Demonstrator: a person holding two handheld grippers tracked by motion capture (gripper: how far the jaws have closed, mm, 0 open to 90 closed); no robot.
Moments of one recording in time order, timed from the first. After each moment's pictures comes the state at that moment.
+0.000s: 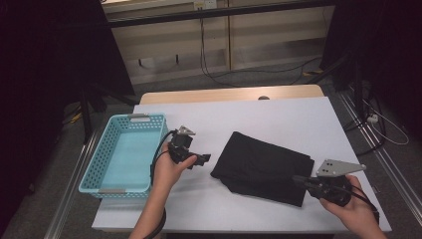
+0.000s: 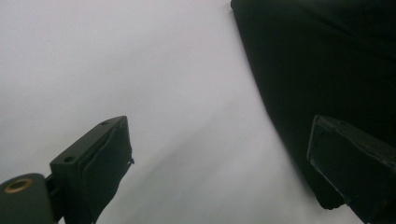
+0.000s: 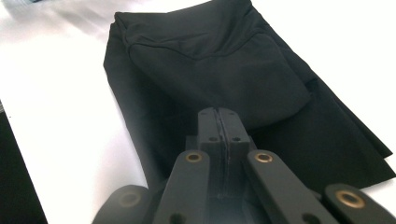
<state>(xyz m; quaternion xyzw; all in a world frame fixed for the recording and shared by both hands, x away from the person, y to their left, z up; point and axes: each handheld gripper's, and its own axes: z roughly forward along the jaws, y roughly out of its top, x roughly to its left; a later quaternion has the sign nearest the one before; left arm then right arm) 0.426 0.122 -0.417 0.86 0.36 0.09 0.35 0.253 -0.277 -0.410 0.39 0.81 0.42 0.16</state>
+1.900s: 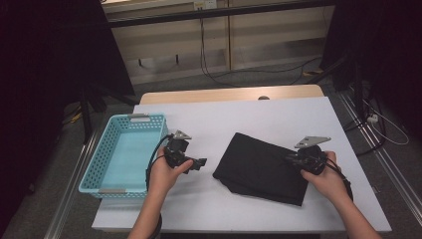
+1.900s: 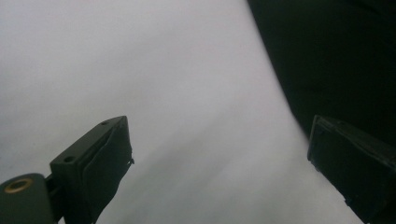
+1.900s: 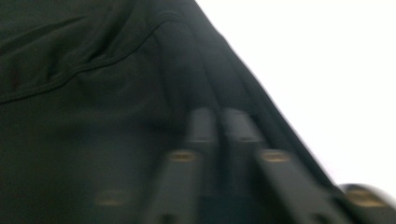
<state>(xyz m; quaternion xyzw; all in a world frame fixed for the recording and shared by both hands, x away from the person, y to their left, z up) 0.415 0.134 -0.420 0.86 0.37 0.09 0.34 0.342 -0.269 -0.440 0.45 0.81 0.31 0.19</state>
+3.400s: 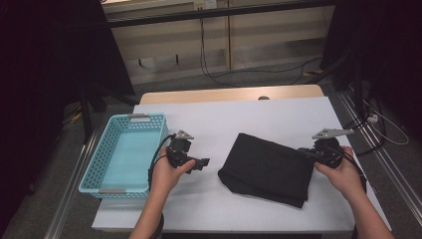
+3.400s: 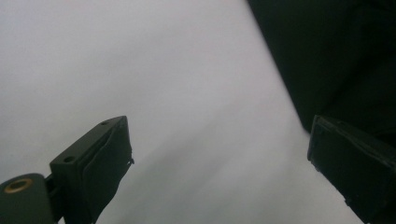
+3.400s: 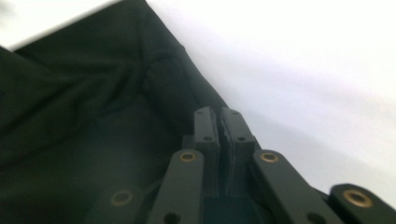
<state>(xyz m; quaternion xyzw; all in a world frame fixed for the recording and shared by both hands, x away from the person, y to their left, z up) 0.415 0.127 -0.420 0.86 0.37 0.08 0.35 0.341 -0.305 -0.422 0.49 0.78 0.35 0.18</state>
